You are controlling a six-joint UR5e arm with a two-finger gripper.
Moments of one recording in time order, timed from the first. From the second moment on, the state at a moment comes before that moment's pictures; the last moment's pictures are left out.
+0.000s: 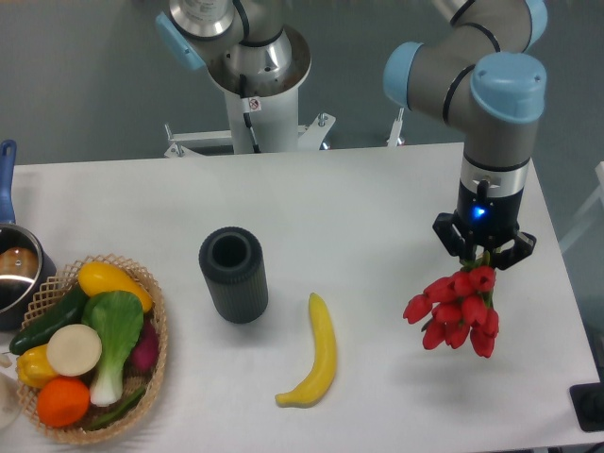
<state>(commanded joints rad) 2.73 -1.93 -1.52 -0.93 1.43 1.20</state>
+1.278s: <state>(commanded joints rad) 2.57 -2.05 -1.58 -0.87 1.54 1.13</state>
